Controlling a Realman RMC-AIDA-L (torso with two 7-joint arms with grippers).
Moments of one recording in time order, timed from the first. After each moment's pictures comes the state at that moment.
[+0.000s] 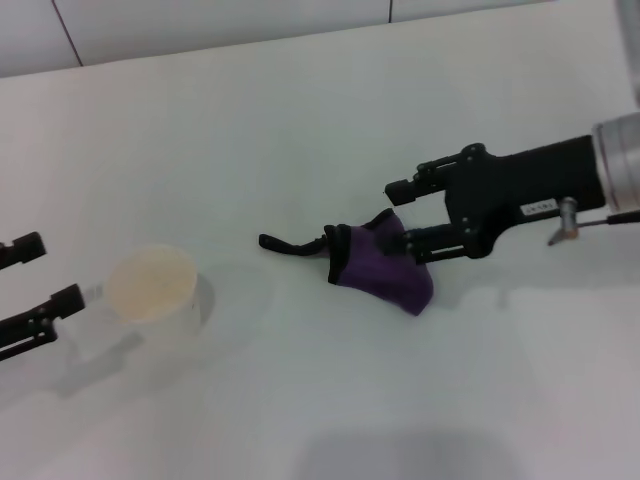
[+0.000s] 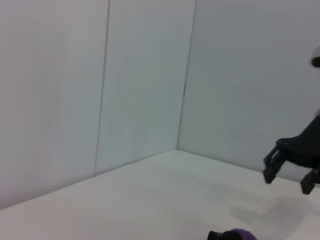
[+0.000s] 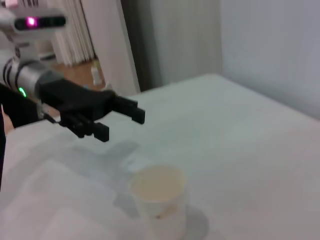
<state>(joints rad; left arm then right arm) -0.26 -2.01 0.60 0.71 1.84 1.77 -1.20 0.35 2.01 -1.27 -1.30 -1.81 -1.47 1.82</state>
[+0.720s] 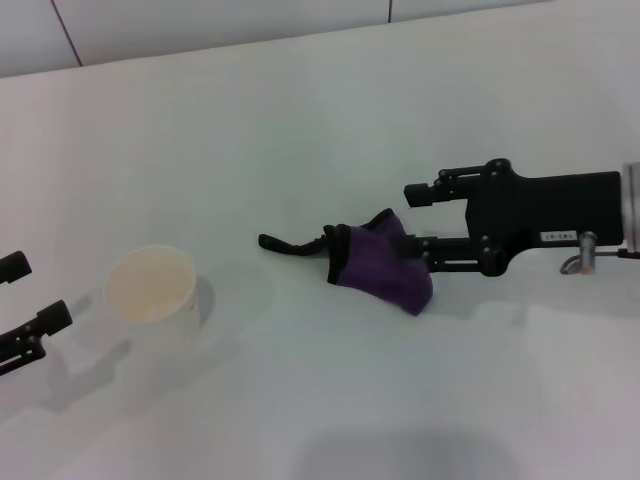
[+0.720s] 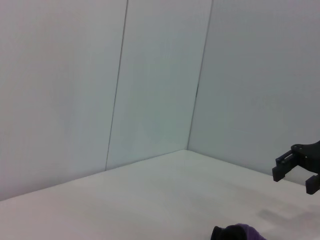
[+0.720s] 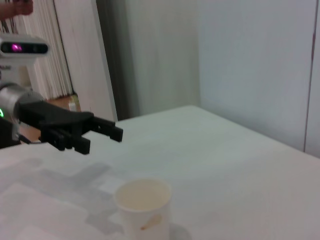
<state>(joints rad) -0.22 -2.02 0.57 0.69 1.84 1.78 -1.19 0.19 2.01 -1.32 -1.25 -1.63 -1.36 1.59</state>
